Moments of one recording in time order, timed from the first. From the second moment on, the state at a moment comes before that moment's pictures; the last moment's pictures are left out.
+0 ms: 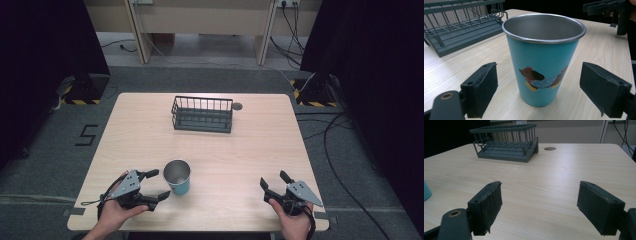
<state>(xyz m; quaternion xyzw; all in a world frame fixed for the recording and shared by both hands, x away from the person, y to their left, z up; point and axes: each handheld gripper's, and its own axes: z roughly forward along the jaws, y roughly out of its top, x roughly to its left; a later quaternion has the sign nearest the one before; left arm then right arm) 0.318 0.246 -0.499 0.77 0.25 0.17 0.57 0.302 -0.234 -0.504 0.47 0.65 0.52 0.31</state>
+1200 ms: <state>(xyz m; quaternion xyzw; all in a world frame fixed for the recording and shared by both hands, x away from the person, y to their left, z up) 0.348 0.207 -0.507 0.79 0.22 0.16 0.55 0.302 -0.229 -0.504 0.46 0.65 0.52 0.31</state>
